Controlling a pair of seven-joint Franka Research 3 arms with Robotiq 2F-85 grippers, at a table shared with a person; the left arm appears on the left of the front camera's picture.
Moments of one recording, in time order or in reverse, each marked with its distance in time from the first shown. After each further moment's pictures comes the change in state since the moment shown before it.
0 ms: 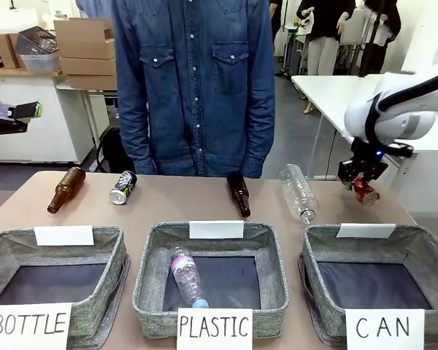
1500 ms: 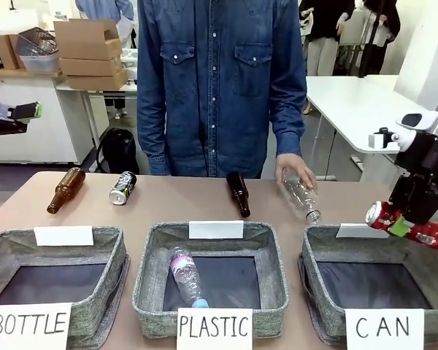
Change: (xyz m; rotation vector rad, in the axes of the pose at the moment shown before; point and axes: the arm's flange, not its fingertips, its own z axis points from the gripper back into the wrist) left arm 0.000 0.000 0.000 0.001 -0.001 0.000; right arm -0.253 0.080 0.103 0.452 0.041 1.068
